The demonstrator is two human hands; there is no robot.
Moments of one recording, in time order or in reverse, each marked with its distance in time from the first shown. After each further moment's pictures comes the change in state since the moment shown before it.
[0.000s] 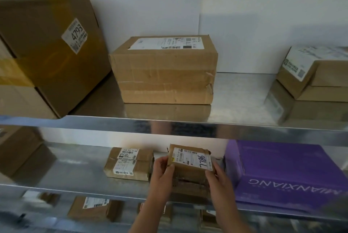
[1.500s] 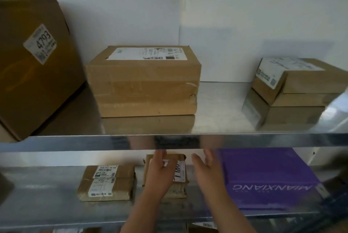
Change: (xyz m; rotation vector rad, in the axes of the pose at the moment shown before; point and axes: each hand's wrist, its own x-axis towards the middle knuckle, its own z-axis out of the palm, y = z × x) left_hand 0.030 0.042 0.028 0.175 -0.110 0.261; right_hand 0.021 -0.061 0.003 -0.130 0.149 -0.112
